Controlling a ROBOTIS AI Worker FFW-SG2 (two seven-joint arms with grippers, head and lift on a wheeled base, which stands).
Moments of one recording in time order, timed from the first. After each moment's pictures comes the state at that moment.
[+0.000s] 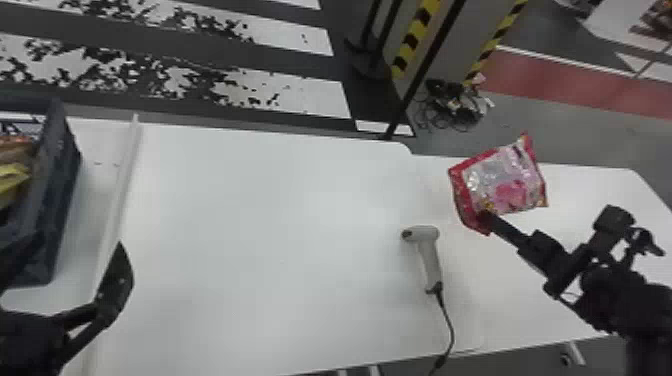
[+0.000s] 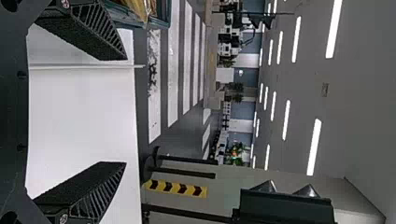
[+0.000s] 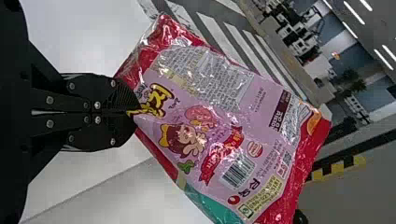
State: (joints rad) left arm 0.68 0.05 -0.04 -1.99 0.05 -0.18 -0.18; right arm 0.11 -0.34 -0.77 -1.60 -0.56 0.95 0.52
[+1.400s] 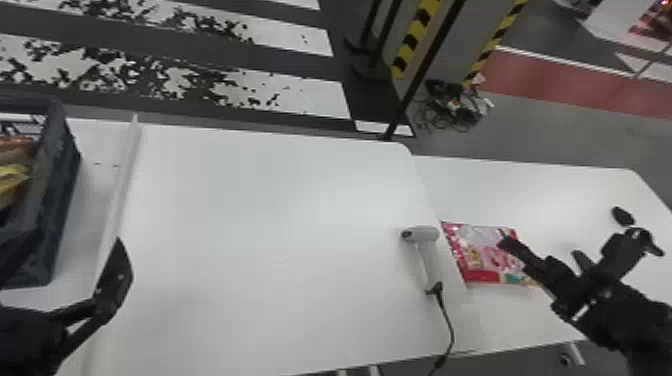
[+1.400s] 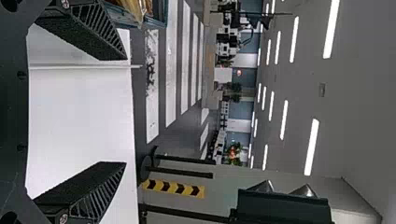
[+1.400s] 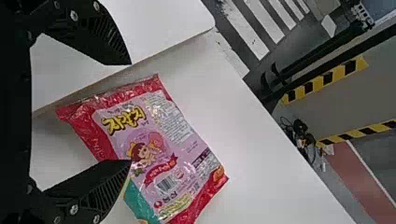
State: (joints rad) left arm 0.67 0.06 -0.04 -1.99 0.06 -0.18 -0.18; right arm 0.12 -0.36 -0.79 -1.47 -0.57 0.87 0.26
